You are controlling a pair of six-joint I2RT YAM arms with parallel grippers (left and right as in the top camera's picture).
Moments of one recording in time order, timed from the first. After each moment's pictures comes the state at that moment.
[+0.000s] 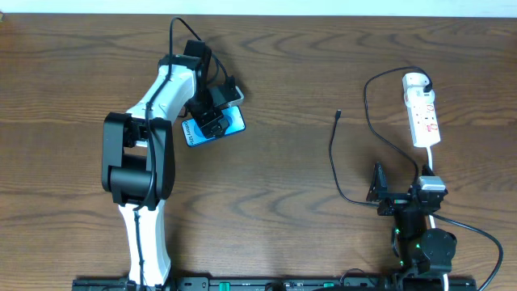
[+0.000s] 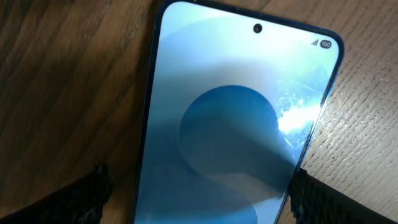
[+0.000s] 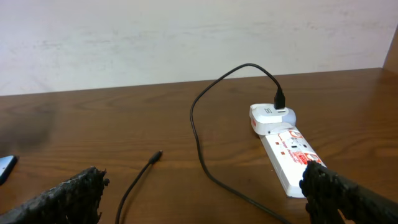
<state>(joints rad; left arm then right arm) -0.16 2.21 1.68 -0.98 0.18 0.89 -0.03 0.01 0.01 -0.07 -0.03 0.09</state>
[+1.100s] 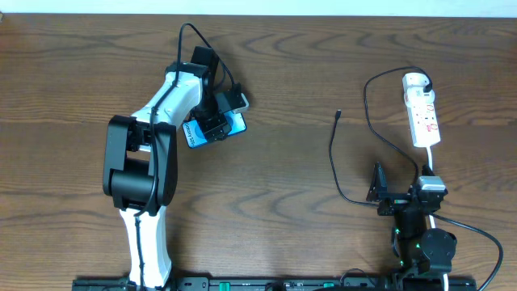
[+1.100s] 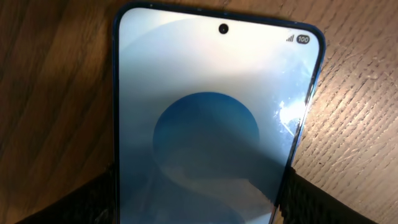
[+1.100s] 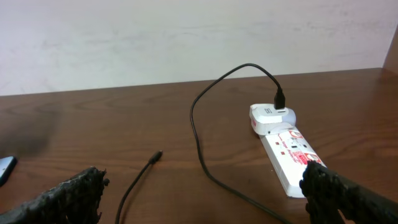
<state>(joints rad) -0.21 2.18 1.59 -0.92 0.14 0.91 -0.03 0.01 0.01 -0.07 -0.03 0.09</state>
